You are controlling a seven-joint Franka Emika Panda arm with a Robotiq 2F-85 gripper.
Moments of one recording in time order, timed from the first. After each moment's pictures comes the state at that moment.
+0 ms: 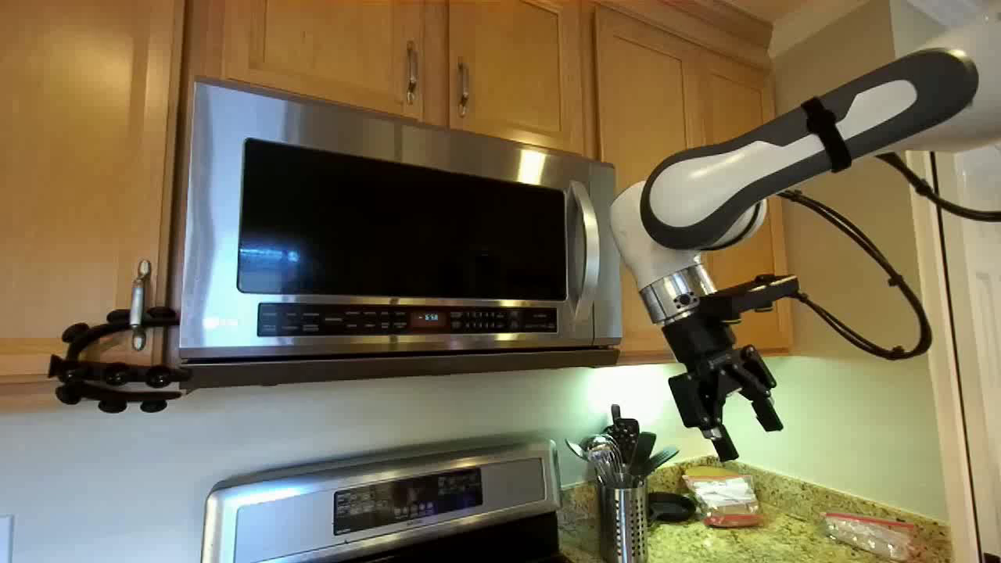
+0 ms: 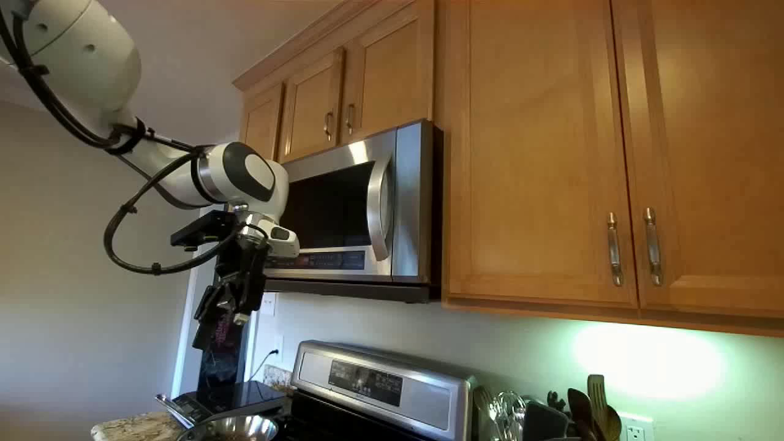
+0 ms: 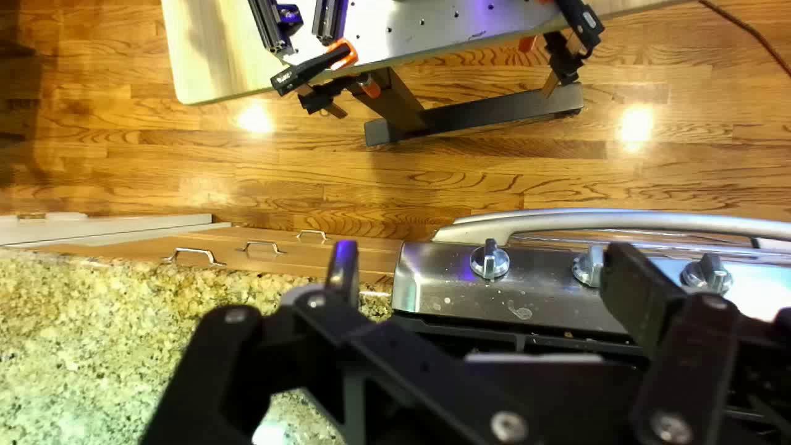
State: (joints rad) arm -0.01 -0.37 0.16 -2.20 -0.05 1.49 0.33
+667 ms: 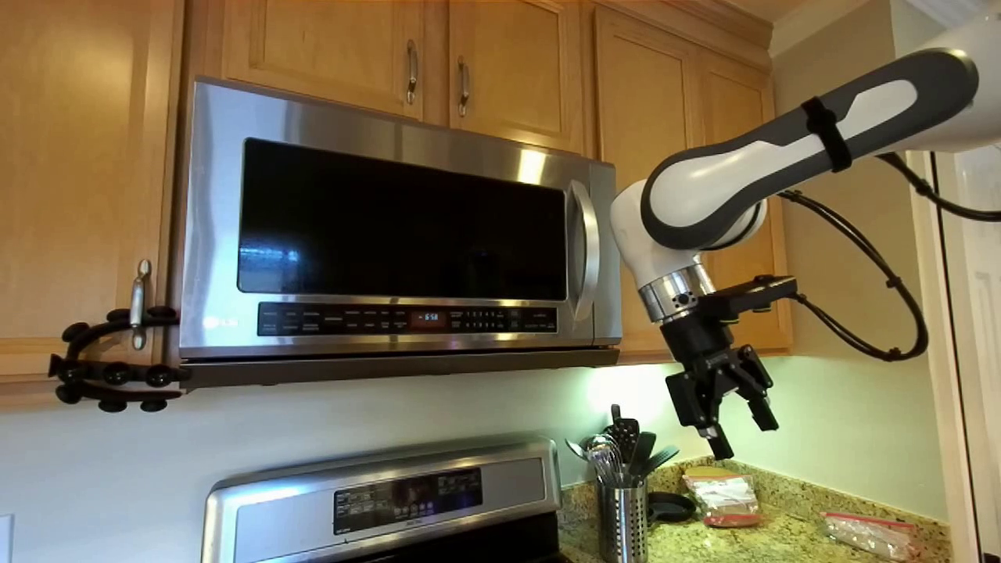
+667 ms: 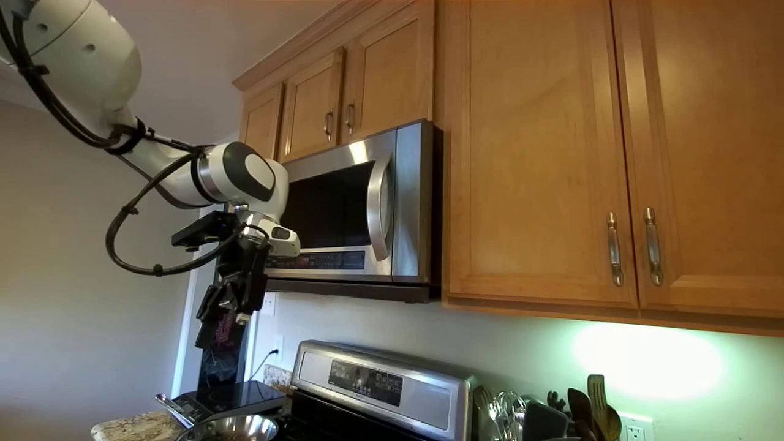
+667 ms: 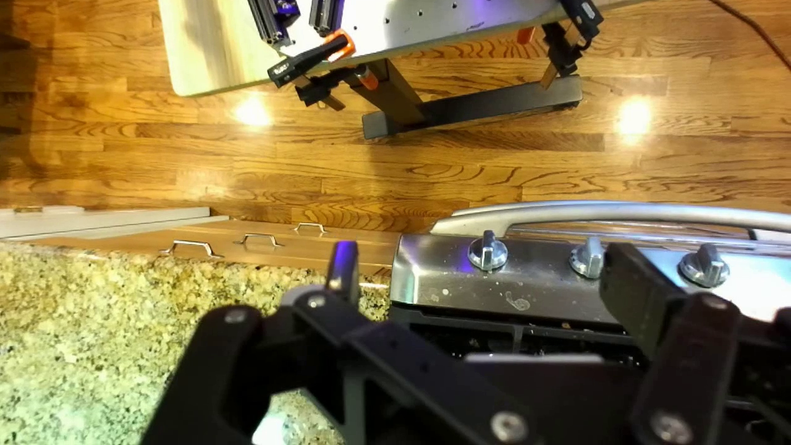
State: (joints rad) arm -0.01 -0.37 0.16 -2.20 -0.05 1.51 0.33
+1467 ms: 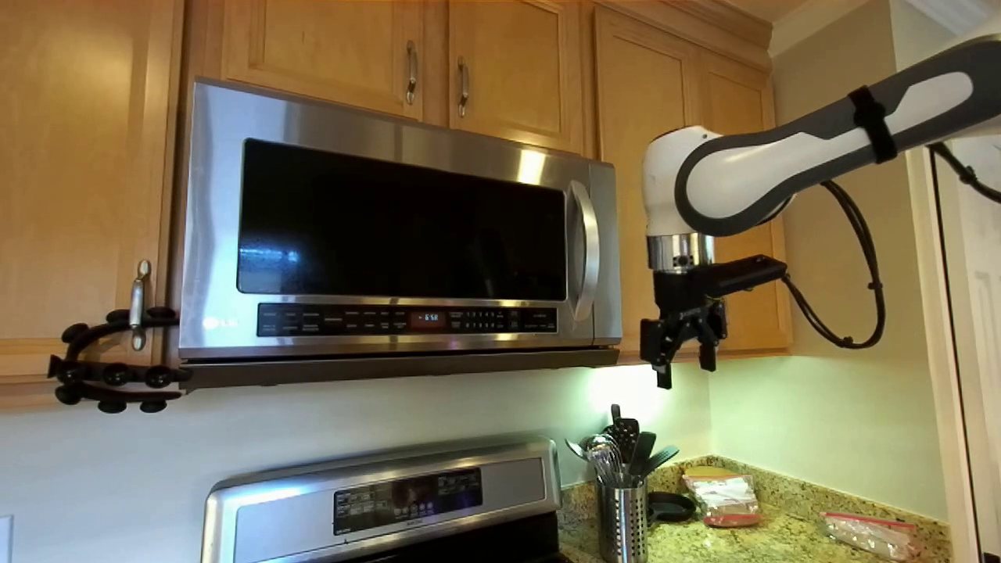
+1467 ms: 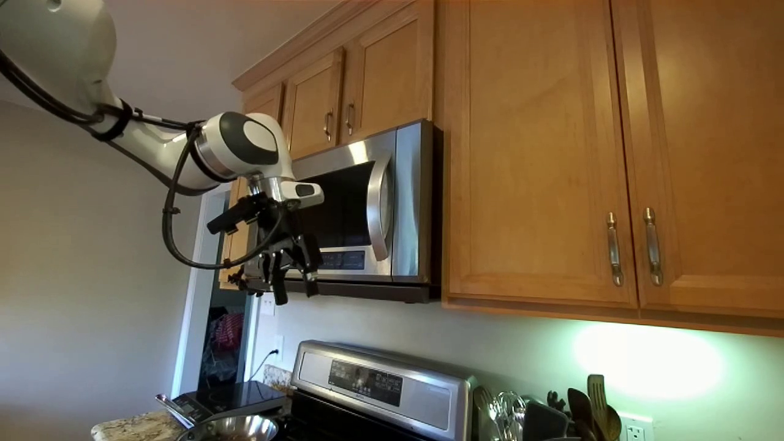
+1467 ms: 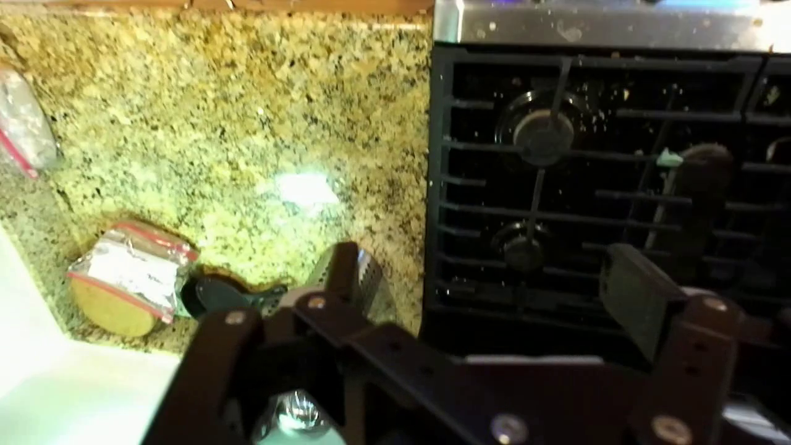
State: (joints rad) arm -0.02 -0.48 0.10 -2.22 -0.23 1.90 0.33
